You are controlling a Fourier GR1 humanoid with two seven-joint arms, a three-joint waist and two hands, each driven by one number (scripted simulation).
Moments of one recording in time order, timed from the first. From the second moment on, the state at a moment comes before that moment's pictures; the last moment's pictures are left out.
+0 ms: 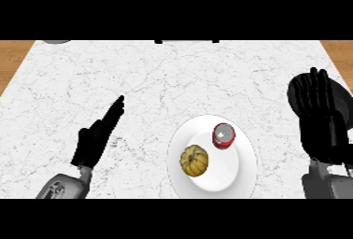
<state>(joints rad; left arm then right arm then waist) -0.15 0.29 -0.32 -1.45 0.12 0.14 0.09 -0.13 -0.19 -0.04 -1.63 -0.35 -0.10 -0.17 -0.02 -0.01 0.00</state>
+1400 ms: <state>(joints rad) -0.21 0.30 -0.08 -1.52 0.25 0.22 0.17 -0.74 -0.36 0.69 -1.76 0.48 0.43 0.96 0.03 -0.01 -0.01</state>
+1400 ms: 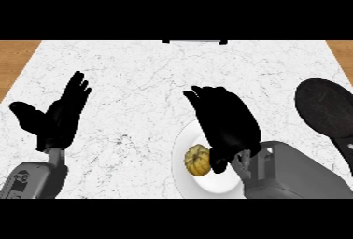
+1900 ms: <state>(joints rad) -0.20 0.30 -0.08 -1.54 0.25 0.21 0.18 -0.88 -0.21 0.77 -1.40 0.39 0.62 0.98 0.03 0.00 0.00</state>
